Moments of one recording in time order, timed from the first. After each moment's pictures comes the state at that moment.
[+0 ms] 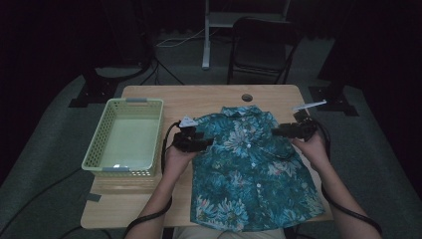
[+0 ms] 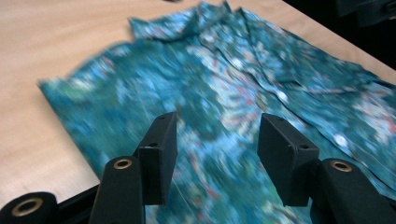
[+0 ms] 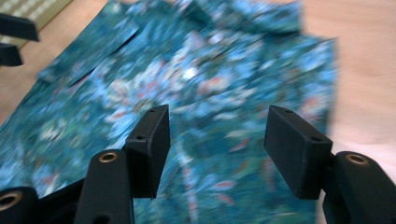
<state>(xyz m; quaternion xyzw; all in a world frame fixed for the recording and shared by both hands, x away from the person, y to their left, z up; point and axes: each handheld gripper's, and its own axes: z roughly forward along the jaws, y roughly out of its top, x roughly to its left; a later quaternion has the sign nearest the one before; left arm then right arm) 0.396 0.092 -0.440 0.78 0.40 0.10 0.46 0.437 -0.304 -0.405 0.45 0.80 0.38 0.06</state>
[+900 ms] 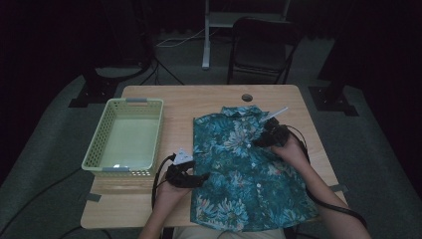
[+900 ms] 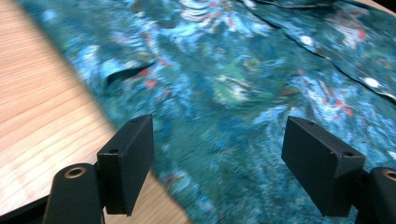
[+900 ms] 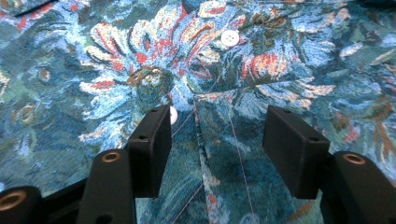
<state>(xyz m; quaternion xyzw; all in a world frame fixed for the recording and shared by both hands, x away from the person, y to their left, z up) 0.314 0.109 -0.480 0.80 0.40 0.11 0.44 0.451 -0.233 -0.446 0.39 0.88 0.28 0.09</state>
